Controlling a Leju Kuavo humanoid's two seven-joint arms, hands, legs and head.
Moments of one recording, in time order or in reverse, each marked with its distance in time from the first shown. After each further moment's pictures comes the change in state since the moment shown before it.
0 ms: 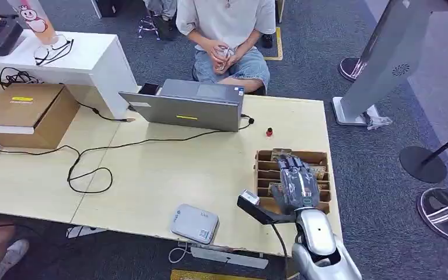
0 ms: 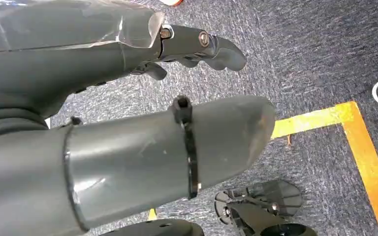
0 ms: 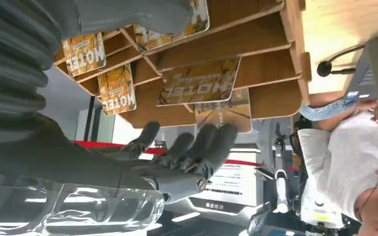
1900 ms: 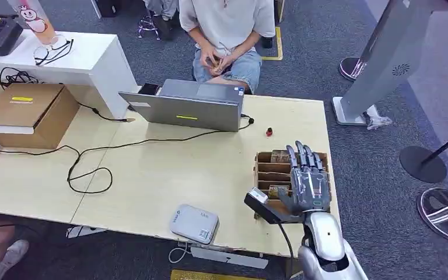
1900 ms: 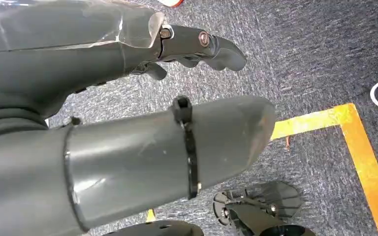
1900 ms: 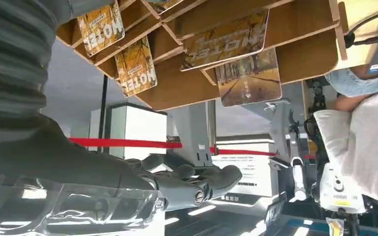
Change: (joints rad) left arm 0.003 0.000 0.001 0.000 0.002 0.006 -0.011; right arm 0.047 -0.013 -0.035 -0.097 0.002 -0.016 0.021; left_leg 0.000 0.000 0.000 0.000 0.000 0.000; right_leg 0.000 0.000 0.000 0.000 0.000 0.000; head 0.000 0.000
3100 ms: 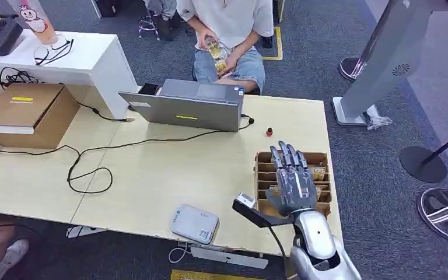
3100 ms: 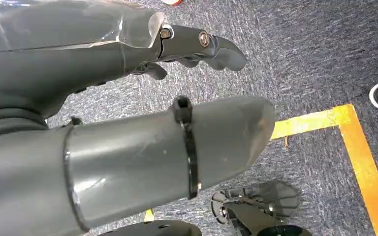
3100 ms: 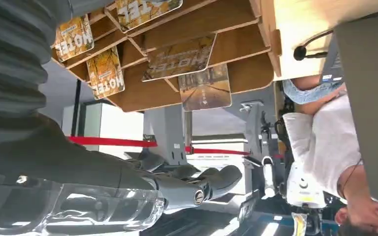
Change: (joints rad) left arm 0.000 0.000 0.000 0.000 0.016 0.003 -0.006; right arm -0.029 0.000 0.075 0.025 -0.018 0.006 -0.029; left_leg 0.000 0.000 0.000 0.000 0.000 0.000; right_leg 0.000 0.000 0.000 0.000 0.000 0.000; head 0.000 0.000
